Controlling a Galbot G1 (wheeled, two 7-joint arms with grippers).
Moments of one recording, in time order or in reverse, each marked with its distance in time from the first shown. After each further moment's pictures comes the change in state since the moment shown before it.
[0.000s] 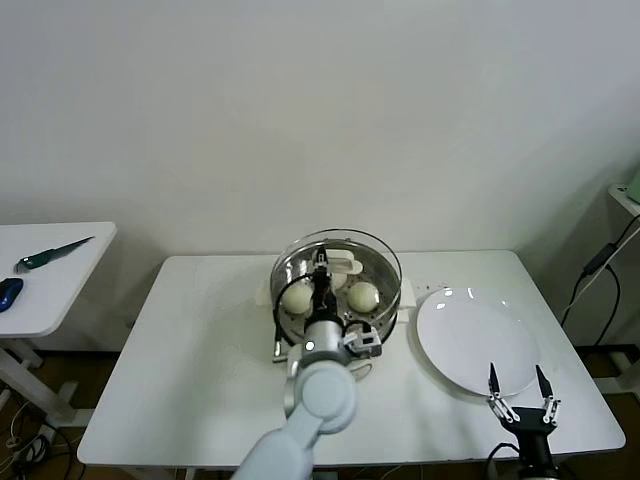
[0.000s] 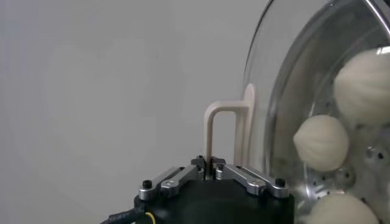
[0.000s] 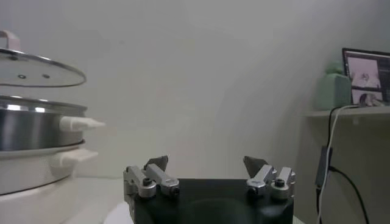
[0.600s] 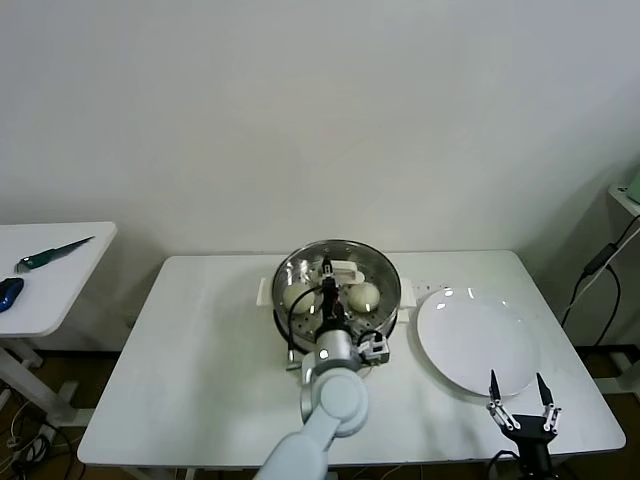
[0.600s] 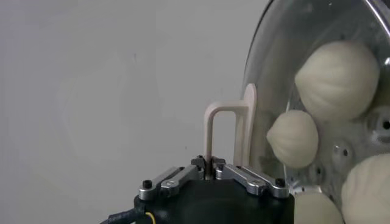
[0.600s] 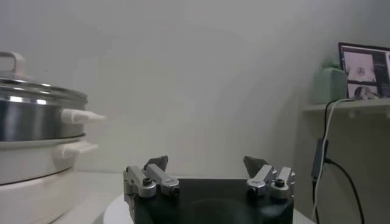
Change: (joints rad) left arm 0.020 -0.057 -0.024 0.127 0.057 -0.001 -0.081; right arm -0.013 0.004 -0.002 -0.013 0.002 0.016 0.003
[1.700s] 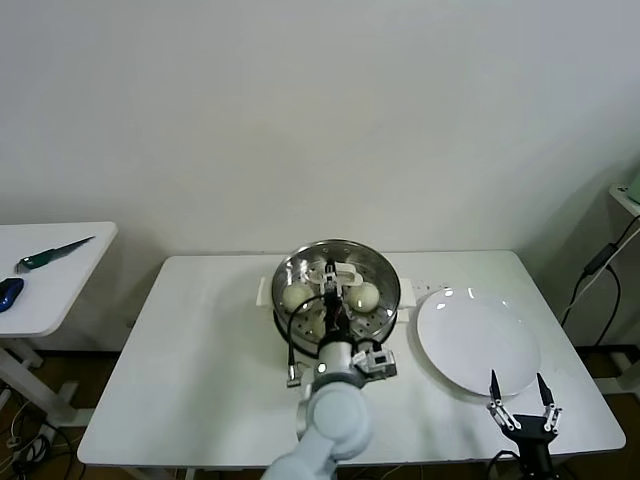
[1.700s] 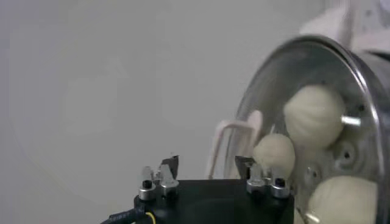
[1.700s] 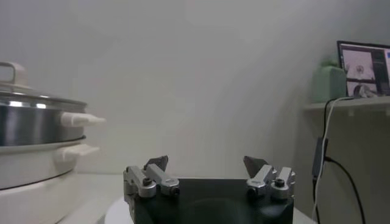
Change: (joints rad) left arm 0.085 -0.001 0.022 -0.179 -0.174 0.001 0.020; right arm -0.009 -0.010 -0.013 0.015 0.018 -0.016 0.016
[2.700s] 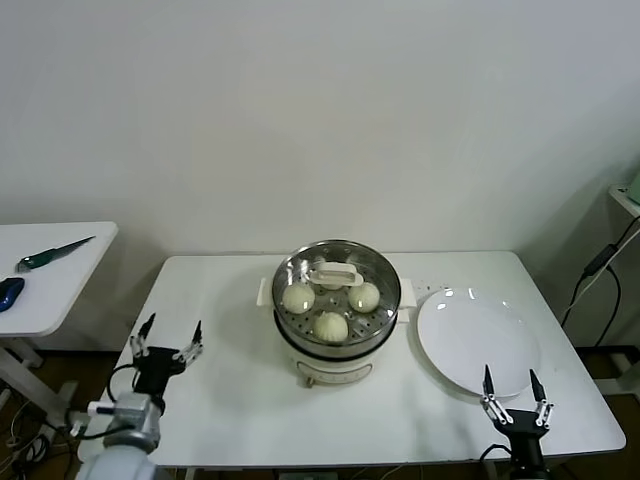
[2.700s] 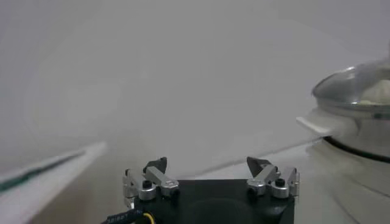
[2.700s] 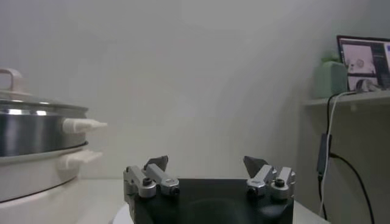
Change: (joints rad) left arm 0.480 0.305 -0.788 -0.143 -1.514 -0.623 -0.266; right arm 0.019 -0.004 -0.043 0.009 0.017 -0.010 0.036
